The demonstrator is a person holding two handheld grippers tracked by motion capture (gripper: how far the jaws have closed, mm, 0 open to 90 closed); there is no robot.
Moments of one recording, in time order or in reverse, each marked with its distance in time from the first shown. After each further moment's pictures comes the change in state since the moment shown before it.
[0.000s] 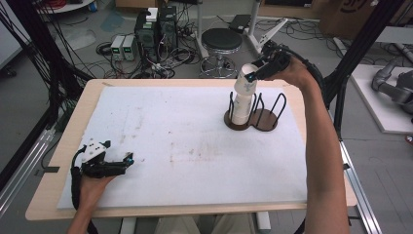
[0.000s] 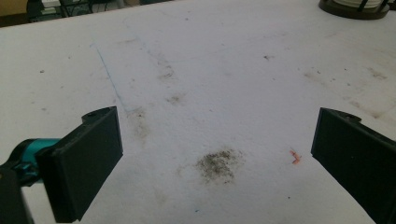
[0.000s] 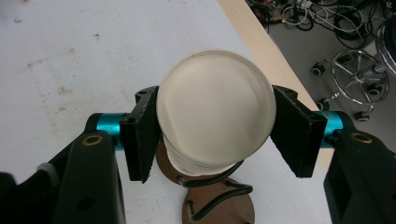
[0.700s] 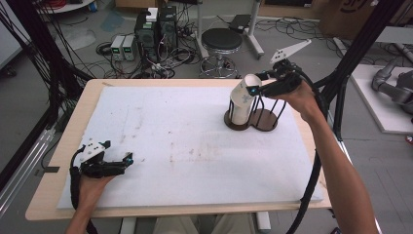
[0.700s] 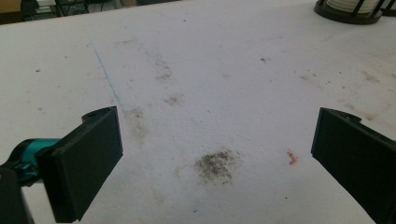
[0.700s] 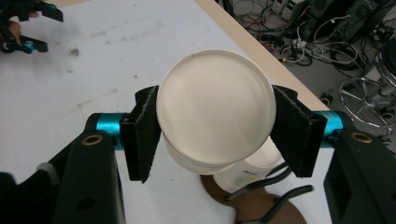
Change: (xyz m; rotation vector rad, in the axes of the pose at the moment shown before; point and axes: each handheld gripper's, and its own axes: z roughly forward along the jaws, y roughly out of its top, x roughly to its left) left arm 0.003 0.000 -0.001 -0.008 -0.017 -0.013; right arm 0.064 -0.042 -0.023 -0.242 0.001 0.097
